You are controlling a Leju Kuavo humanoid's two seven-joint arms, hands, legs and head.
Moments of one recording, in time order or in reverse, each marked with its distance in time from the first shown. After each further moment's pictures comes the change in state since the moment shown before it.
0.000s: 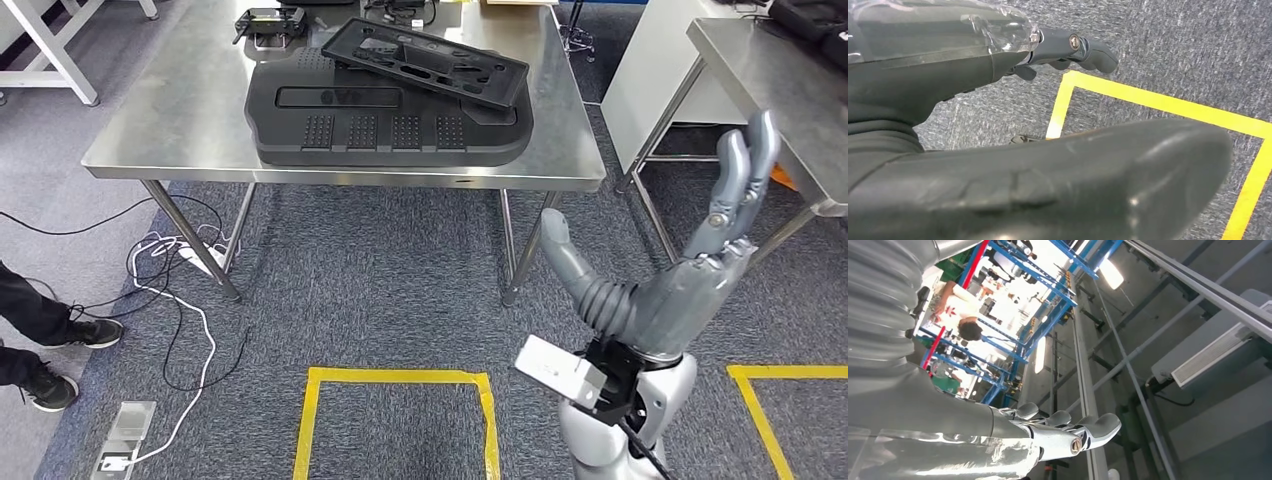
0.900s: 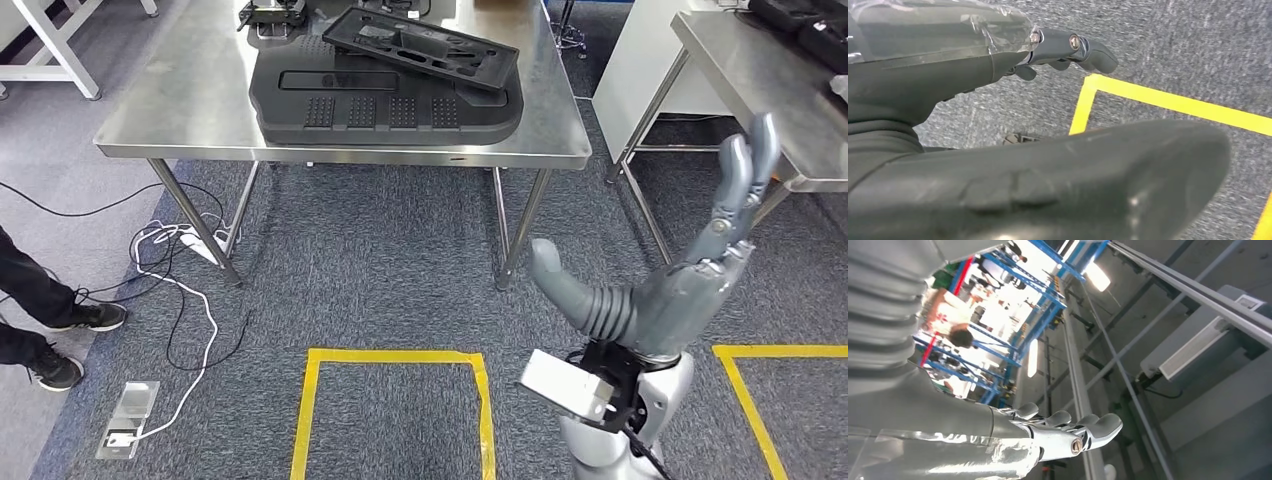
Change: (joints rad) left arm -0.004 0.000 -0.020 0.000 0.012 0.003 -0.004; right arm 0.004 0.000 0.000 -0.006 -0.083 0.000 -0.051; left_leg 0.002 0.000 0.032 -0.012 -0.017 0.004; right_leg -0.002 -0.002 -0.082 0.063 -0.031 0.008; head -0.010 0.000
